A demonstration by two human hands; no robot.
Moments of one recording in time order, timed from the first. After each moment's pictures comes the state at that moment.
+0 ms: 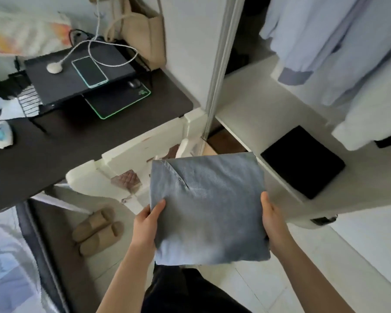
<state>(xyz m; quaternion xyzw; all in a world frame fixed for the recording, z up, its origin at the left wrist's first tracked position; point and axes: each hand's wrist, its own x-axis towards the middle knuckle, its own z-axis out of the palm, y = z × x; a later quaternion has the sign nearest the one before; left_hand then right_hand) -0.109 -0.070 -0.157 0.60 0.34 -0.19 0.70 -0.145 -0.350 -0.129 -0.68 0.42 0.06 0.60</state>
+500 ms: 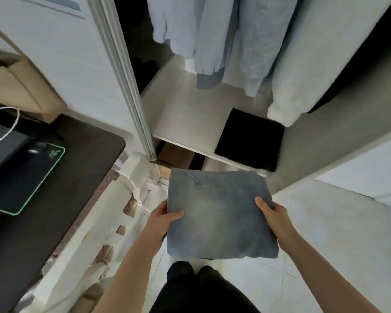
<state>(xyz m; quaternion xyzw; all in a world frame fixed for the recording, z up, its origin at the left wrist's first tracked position) 0.047 -0.165 -0.171 0.61 0.04 -0.50 0.61 -0.142 -0.394 -0.146 -0.59 0.56 -0.04 0.58</state>
